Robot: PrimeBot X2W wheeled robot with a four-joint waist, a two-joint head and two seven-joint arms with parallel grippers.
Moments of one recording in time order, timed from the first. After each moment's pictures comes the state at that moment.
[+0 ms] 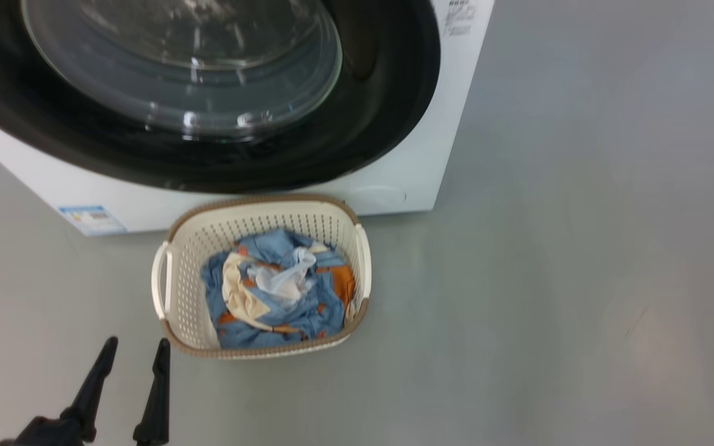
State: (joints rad) left arm 0.09 0.17 -0.07 -0.02 -0.28 -0.13 -0.25; right arm -0.36 -0.28 -0.34 0.23 1.68 0.13 0.14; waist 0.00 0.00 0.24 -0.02
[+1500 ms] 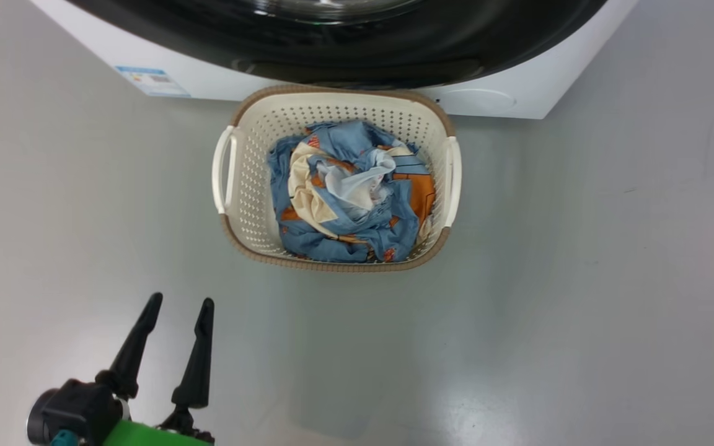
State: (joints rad) left arm -0.01 0.11 -0.12 -0.03 -0.29 -0.13 -0.26; right arm -0.99 -0.28 -0.16 0.35 1.56 0.13 0.46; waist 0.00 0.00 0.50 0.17
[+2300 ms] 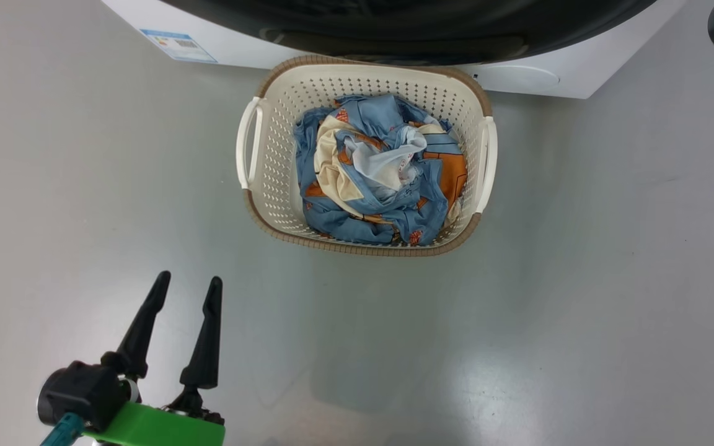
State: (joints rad) left arm -0.07 0.08 -0.12 -0.02 -0.29 -0.13 -0.26; right arm -1.04 -0.29 -0.08 0.38 1.56 0.13 0.47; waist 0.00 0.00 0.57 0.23
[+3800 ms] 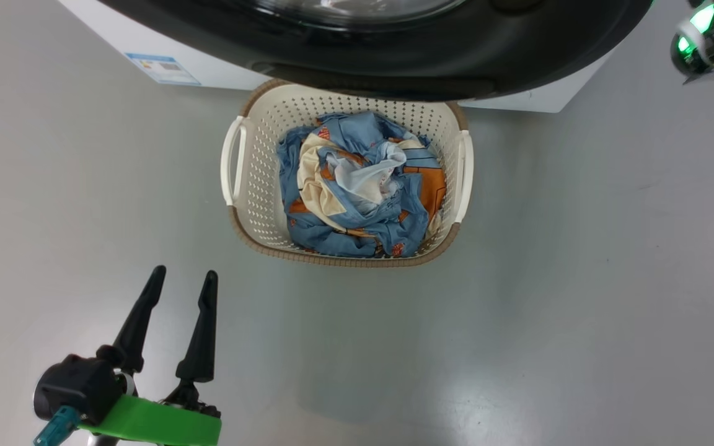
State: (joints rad) left arm -0.09 0.08 -0.12 -0.01 -0.30 -0.13 -0.26; right arm -1.03 -0.31 0.03 0.40 1.56 0.13 0.56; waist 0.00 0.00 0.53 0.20
